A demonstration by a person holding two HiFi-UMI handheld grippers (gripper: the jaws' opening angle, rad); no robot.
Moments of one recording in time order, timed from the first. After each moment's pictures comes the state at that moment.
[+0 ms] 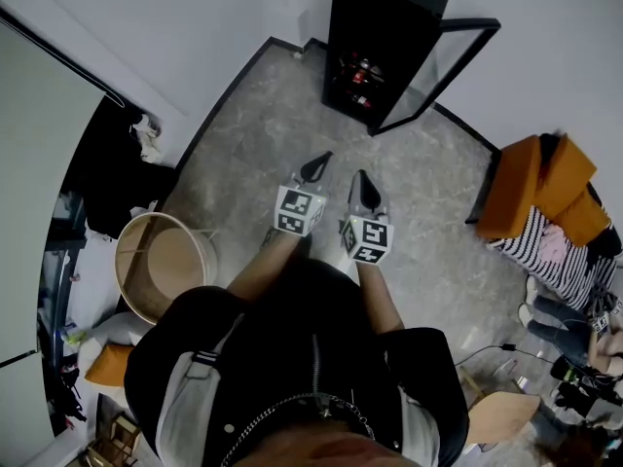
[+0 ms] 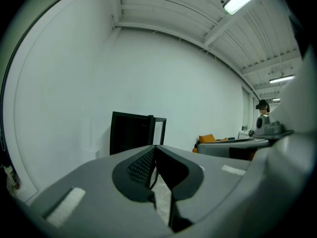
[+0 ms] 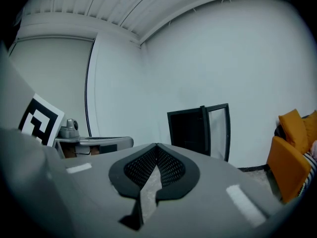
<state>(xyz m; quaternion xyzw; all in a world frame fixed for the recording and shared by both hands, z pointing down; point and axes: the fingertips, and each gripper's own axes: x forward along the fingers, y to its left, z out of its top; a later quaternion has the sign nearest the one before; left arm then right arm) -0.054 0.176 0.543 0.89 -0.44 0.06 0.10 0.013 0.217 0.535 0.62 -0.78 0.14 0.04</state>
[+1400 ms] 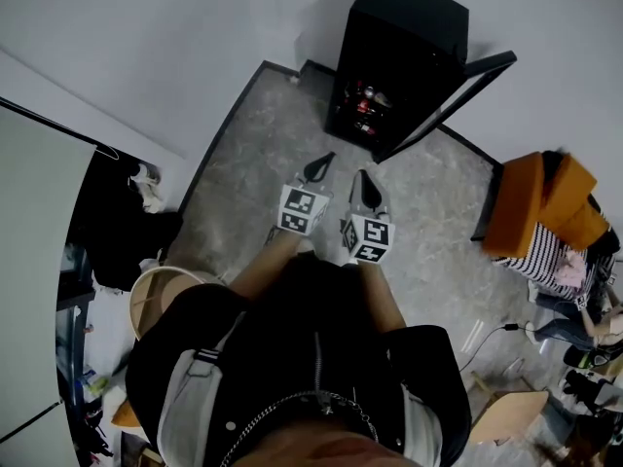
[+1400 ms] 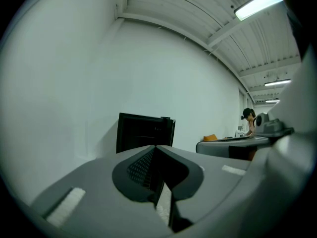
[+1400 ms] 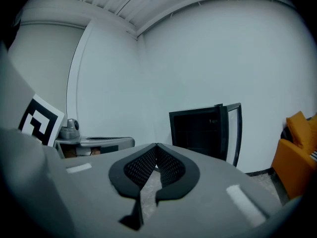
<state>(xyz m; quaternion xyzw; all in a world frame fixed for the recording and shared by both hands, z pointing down) -0.121 -0.028 0.544 0.91 -0.40 0.06 0.09 -0.062 0.017 0.535 0.65 -0.75 0.14 0.04</state>
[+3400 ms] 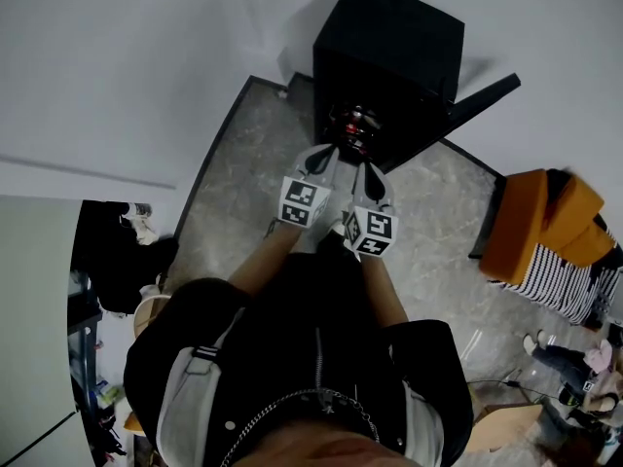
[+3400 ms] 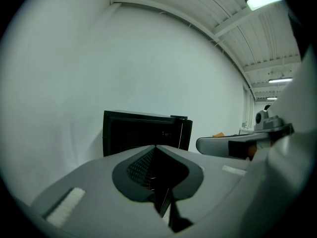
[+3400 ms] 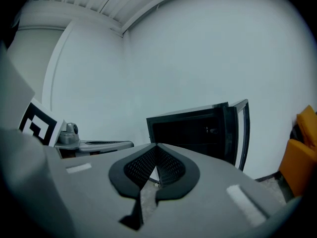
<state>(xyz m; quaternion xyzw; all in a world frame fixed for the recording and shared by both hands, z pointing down) -0.005 -0.225 0.540 0.91 -0.39 0.09 0.10 0.055 -0.180 0.529 0.65 -0.74 0.16 0.03</state>
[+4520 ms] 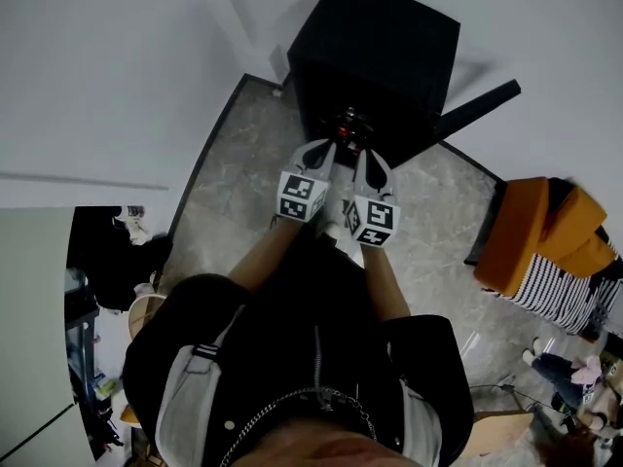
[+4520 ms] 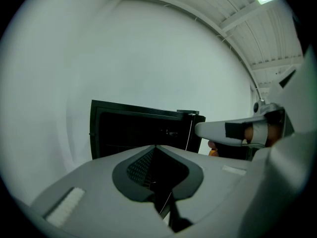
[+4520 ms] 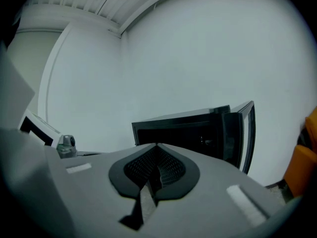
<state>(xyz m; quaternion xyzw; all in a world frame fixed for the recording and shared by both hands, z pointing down) 0.053 -0.280 0.570 0.90 -0.41 0.09 0.12 0.123 -0.247 0.529 0.65 -0.75 0.14 0.02</state>
